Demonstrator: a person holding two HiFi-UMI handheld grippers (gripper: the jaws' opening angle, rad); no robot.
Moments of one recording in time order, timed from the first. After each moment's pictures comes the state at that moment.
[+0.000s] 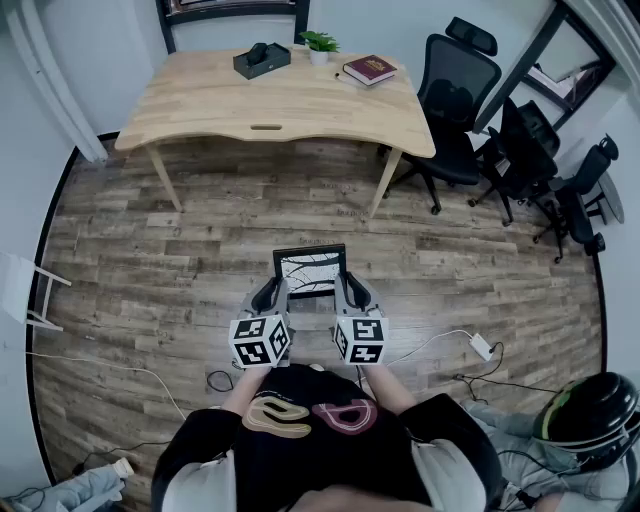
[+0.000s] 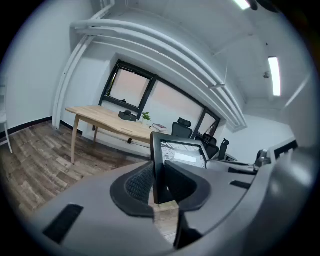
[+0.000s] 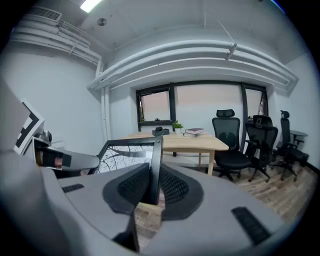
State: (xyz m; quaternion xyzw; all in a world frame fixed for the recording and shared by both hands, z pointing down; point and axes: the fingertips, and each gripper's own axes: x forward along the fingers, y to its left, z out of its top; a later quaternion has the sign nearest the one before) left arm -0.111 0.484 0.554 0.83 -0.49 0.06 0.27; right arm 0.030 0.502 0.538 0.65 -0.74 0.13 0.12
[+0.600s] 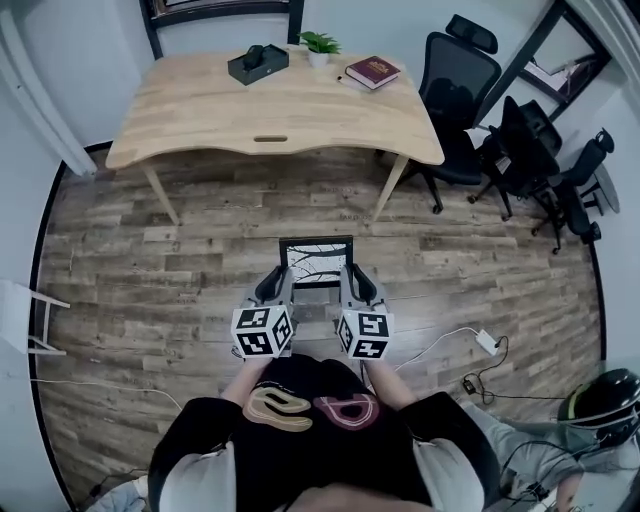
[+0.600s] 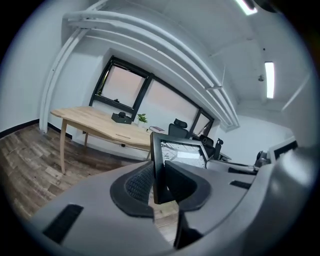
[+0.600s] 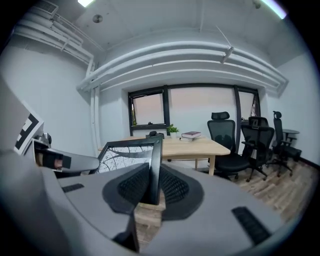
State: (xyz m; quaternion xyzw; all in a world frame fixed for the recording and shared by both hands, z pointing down) left arm -0.144 0.376 0.547 0.85 -0.44 0.06 0.26; right arm -0.005 0.407 0.530 0.69 -0.71 0.13 0.10
